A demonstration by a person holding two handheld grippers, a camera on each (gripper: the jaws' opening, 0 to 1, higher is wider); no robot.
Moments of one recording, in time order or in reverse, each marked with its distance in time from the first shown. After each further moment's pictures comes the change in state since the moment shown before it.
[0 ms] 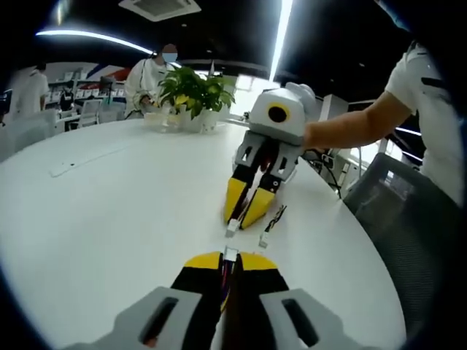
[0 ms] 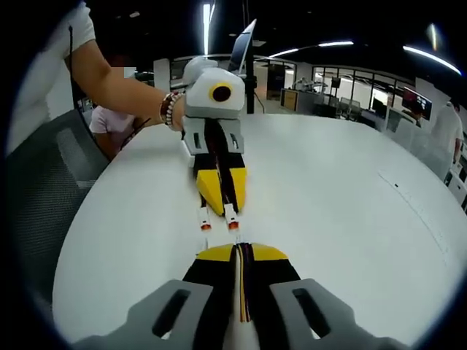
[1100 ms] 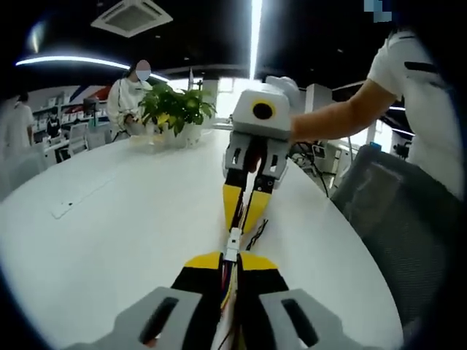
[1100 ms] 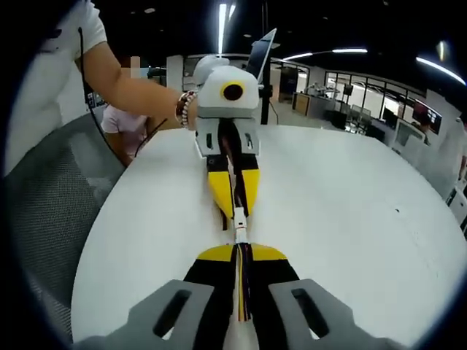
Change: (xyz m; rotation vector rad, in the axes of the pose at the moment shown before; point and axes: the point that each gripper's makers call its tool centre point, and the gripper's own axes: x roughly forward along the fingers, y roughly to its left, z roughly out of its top) left arm -0.022 -0.020 0.029 0.143 -0.034 -0.020; right arm -0.013 0.017 0.032 -0.058 -0.001 0.028
